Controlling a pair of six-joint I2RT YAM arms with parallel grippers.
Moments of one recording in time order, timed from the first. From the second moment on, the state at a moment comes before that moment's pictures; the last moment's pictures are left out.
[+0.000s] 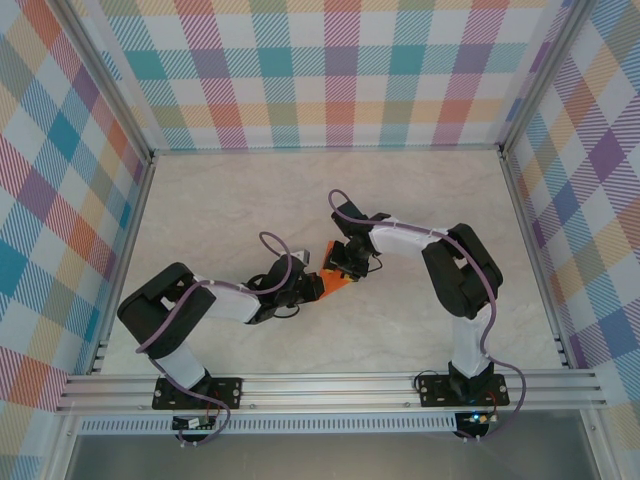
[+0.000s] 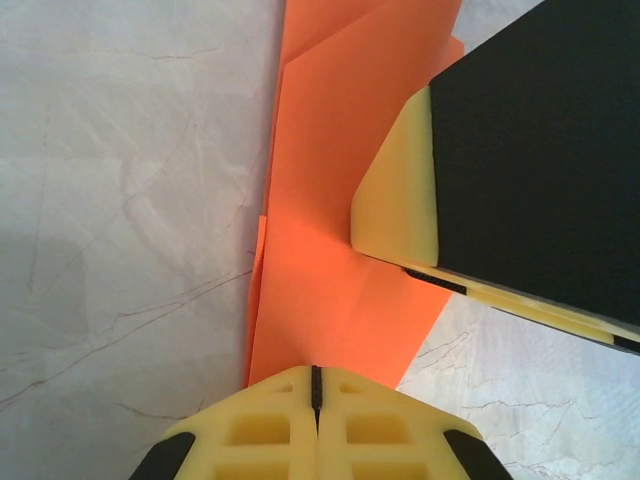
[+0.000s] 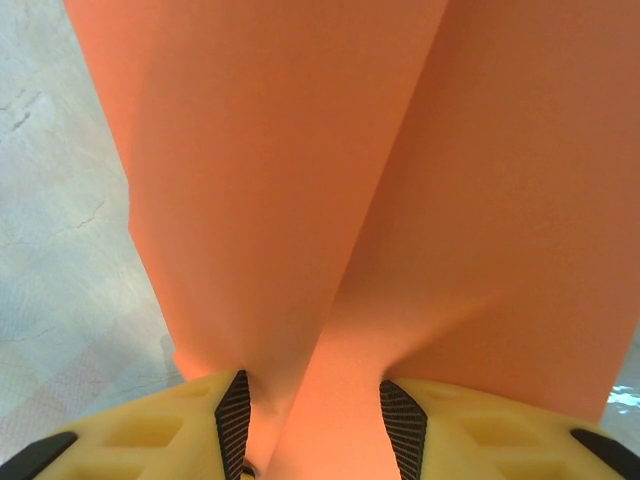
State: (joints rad) left arm -0.76 1.67 0.55 0.42 0.09 -0.86; right arm 0.65 1.97 1.28 -0.61 -0.28 0.94
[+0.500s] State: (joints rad) left arm -0.76 1.67 0.55 0.41 0.10 -0.86; right arm 0.65 1.99 1.31 -0.65 -0.28 0.94
